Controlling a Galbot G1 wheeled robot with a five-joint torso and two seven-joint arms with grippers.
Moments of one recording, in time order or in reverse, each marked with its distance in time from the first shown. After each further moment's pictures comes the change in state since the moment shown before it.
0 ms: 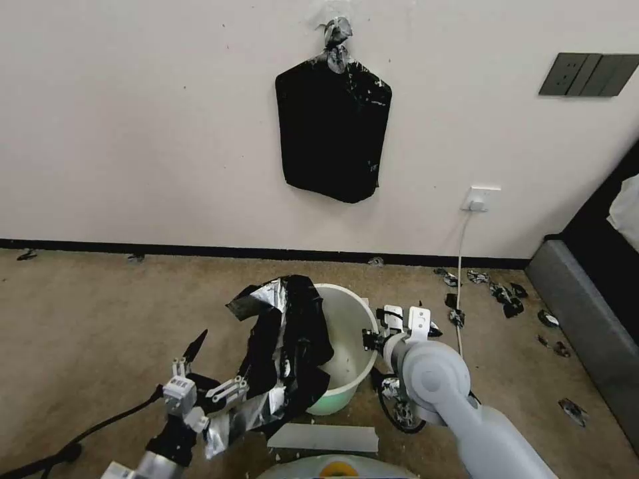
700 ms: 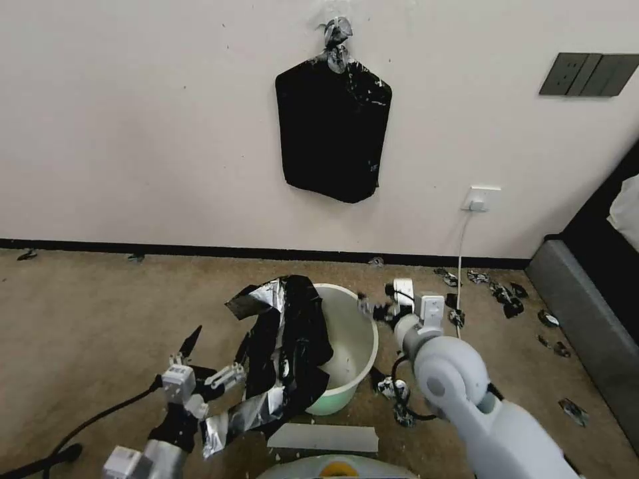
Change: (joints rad) left arm -0.044 -0.014 0.022 -0.034 -0.002 0.094 -0.202; right arm -0.020 -0.071 0.041 0.151 -0.512 0.173 -0.566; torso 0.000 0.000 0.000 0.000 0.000
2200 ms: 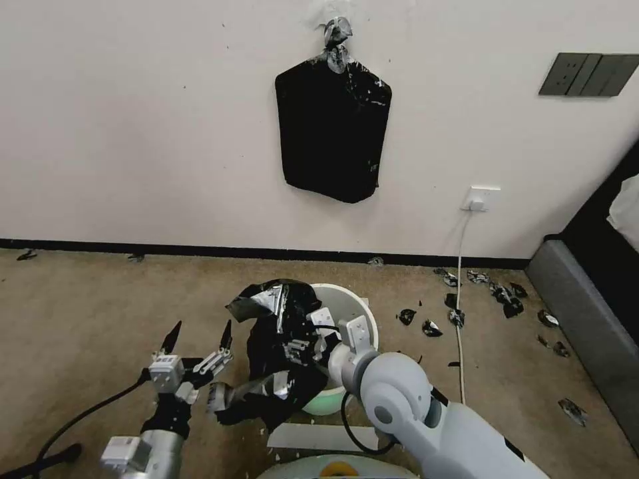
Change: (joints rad) left arm -0.005 -0.031 -0.002 -0.013 0.031 0.027 -0.073; right arm 0.136 0.049 -0.323 -0.133 0.142 -0.197 0.095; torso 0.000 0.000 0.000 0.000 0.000
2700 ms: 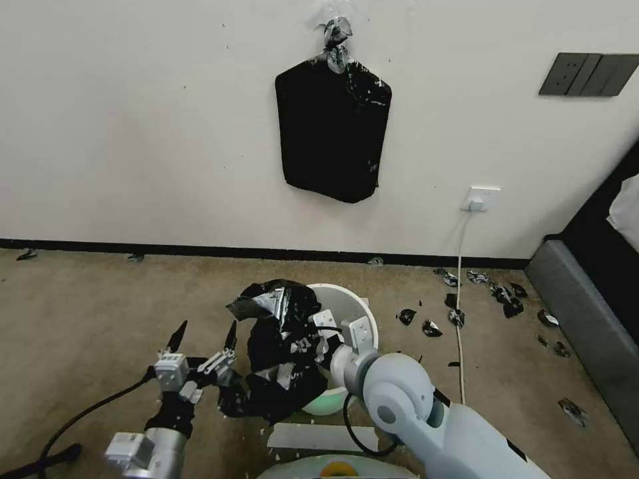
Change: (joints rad) left arm 0.005 0.072 0.023 -0.005 -0.048 0.087 0.035; right arm -0.005 -0.006 0.003 0.013 0.009 0.001 0.009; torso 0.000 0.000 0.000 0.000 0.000
